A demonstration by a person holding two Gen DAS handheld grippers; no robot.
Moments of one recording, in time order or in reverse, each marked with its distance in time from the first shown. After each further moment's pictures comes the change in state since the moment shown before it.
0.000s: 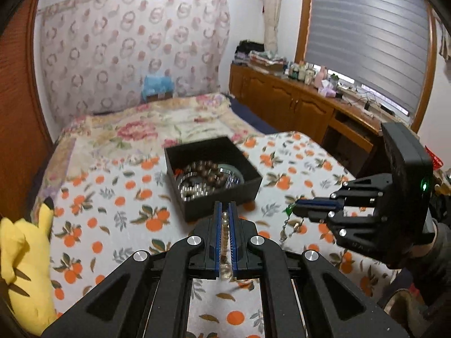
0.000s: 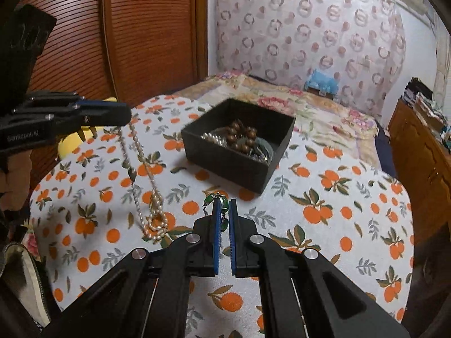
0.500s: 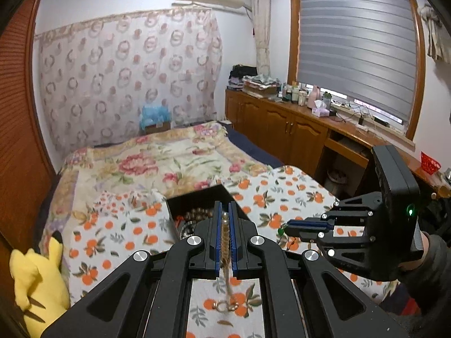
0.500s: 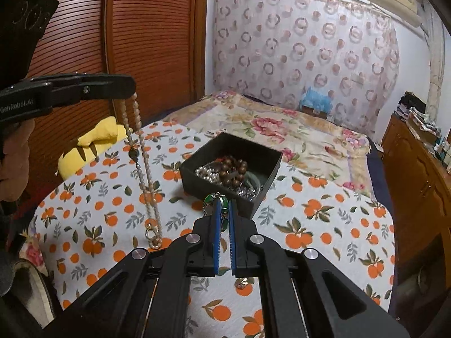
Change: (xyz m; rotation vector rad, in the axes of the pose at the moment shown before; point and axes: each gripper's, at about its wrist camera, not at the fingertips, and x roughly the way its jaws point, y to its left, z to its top) left arm -0.031 -0.014 0.051 0.060 -0.121 0.012; right arm -0.028 -0.010 0.031 -0.005 -0.077 -0.029
